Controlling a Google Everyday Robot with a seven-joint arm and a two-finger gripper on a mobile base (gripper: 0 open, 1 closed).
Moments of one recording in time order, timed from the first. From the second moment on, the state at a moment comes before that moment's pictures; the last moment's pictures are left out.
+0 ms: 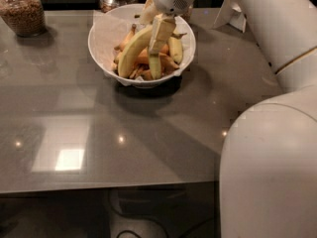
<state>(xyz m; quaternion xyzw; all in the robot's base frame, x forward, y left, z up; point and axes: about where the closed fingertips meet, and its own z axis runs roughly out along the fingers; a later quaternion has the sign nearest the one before) 0.685 0.018 0.956 -0.78 0.55 0.06 0.27</state>
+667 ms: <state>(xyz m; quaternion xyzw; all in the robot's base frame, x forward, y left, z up) 0.686 0.024 0.956 -0.78 0.55 0.07 0.27</state>
